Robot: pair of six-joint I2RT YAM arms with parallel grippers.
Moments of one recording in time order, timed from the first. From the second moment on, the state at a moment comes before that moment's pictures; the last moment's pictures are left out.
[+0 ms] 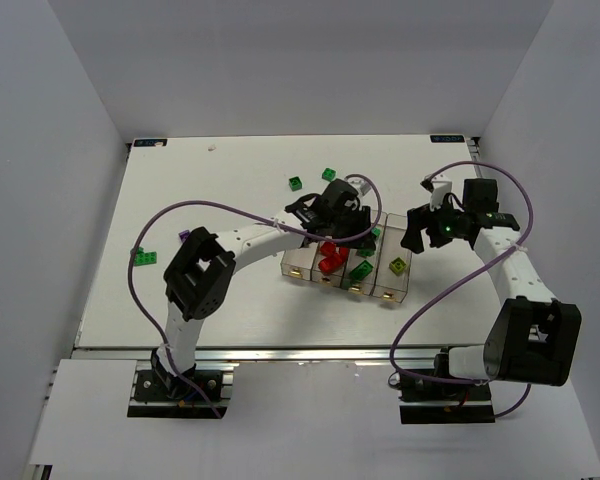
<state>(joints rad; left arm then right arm) -0.86 2.02 1.59 -0.27 0.23 -0.63 -0.05 1.33 0.98 -0.58 -0.54 -0.39</state>
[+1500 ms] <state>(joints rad) -0.62 0.95 0.76 -0.31 -0.25 -0.91 0.32 2.17 1.93 -0.48 -0.51 -0.13</state>
